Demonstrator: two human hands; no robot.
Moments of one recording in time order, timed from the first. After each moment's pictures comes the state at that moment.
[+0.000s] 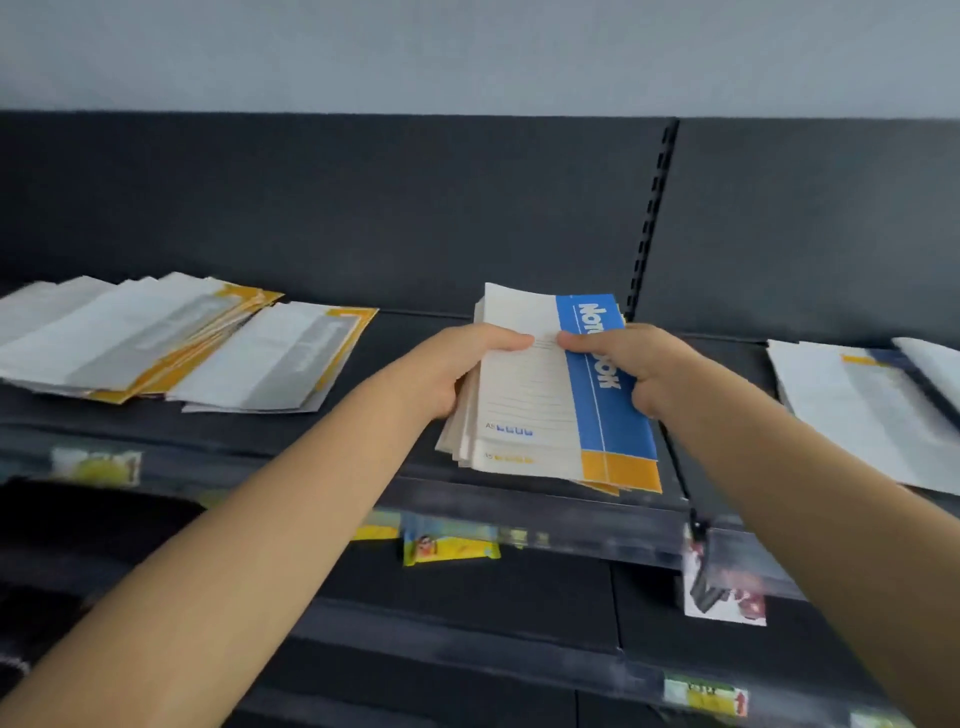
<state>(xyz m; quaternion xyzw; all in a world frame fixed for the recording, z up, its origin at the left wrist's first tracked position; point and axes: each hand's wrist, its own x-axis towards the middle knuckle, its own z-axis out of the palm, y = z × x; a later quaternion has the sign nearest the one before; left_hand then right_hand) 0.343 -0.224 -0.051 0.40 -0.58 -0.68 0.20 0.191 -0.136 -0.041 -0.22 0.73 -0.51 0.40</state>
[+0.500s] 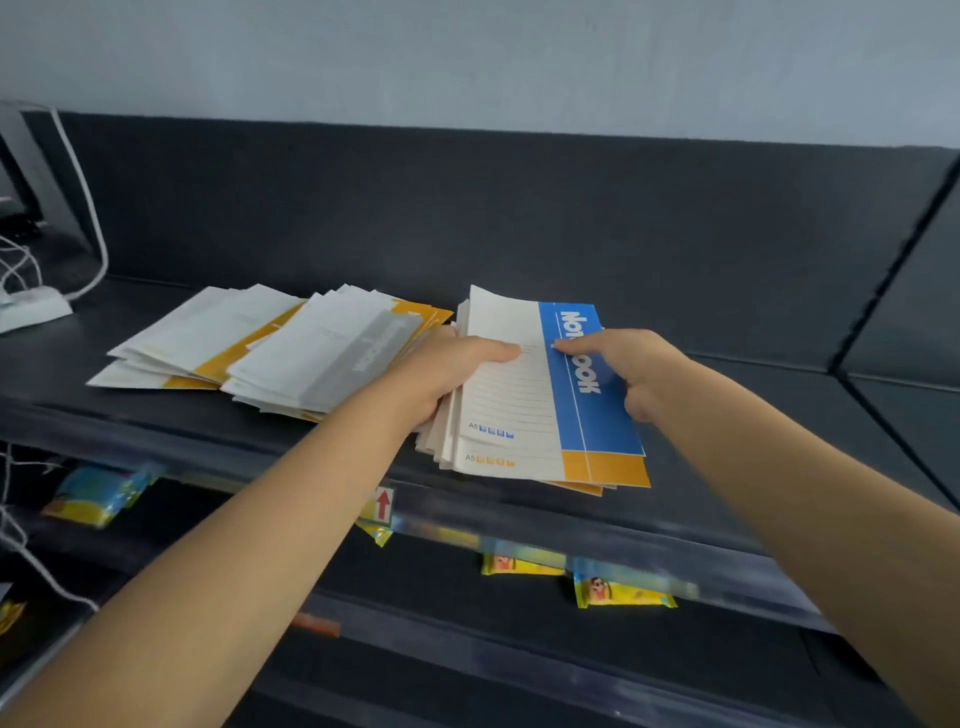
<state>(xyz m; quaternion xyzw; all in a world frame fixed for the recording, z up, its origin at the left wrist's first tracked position) 0.550 -0.363 -0.043 0.44 -0.65 -0.57 0.24 0.389 -0.292 -0.029 -0.22 0.74 -0.49 0.41</state>
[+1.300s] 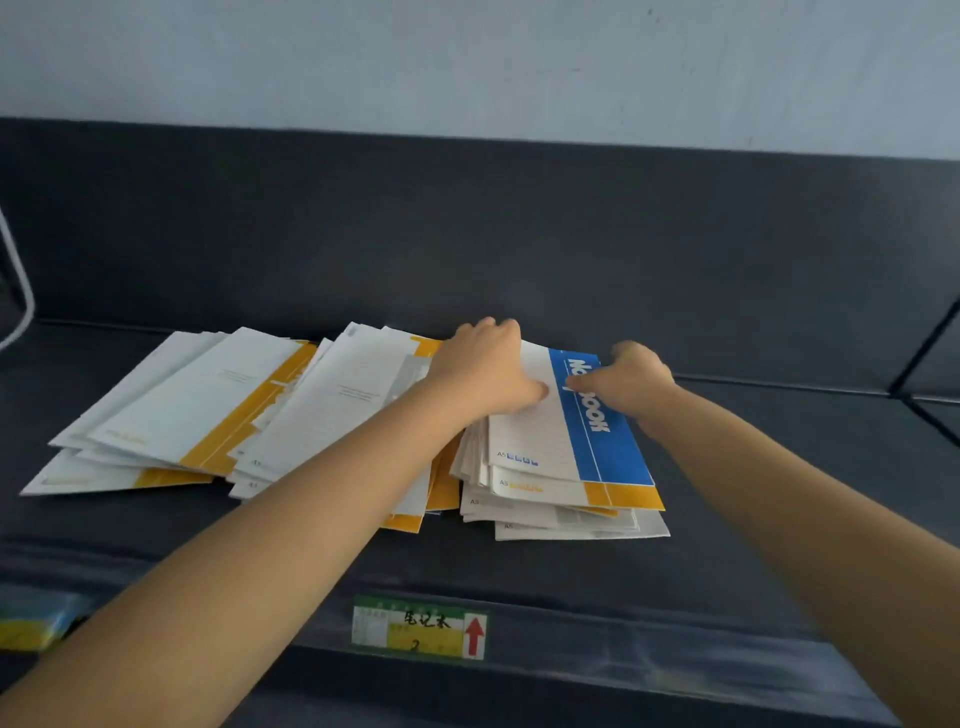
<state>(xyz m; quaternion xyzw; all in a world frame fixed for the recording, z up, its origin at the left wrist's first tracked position) 0.546 -0.460 -0.042 0.41 -0.90 -0.06 0.13 0.399 -0.403 -0.062 -0.33 0.87 -0.32 0.19</state>
